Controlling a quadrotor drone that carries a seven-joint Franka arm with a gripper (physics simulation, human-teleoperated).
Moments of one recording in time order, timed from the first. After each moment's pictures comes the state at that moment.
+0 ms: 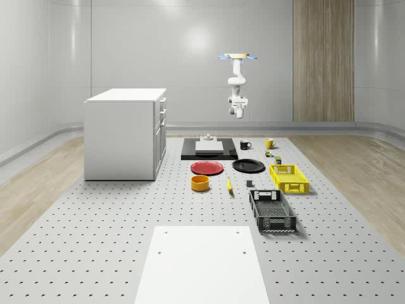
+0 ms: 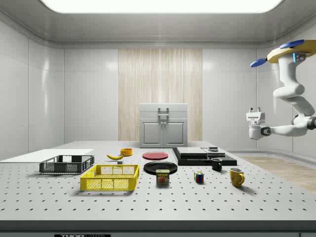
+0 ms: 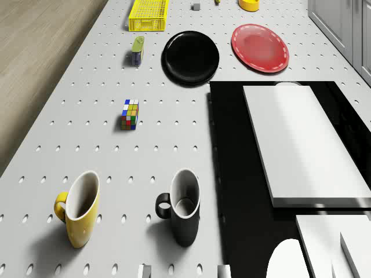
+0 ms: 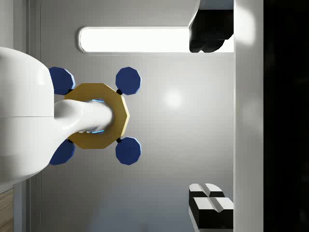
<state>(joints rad) 0.00 -0.79 0.00 -2.34 0.00 1.55 0.79</state>
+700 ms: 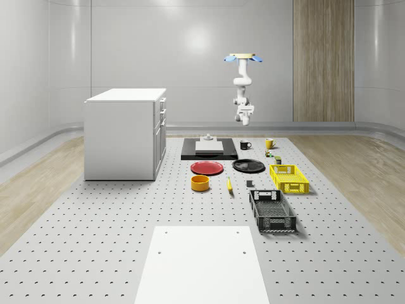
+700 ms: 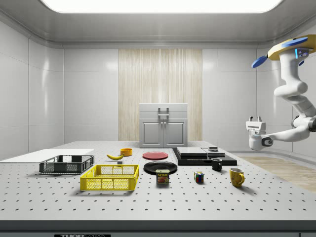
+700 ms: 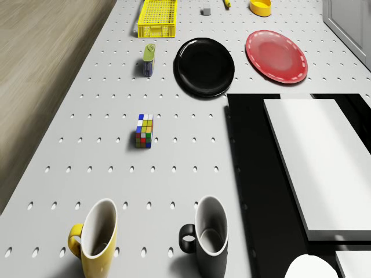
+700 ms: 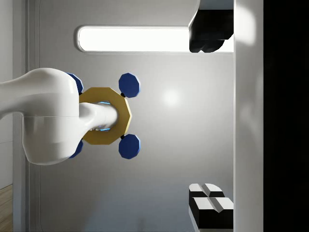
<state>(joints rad) -0.01 -0.72 0.00 -2.08 0.00 1.38 0.78</state>
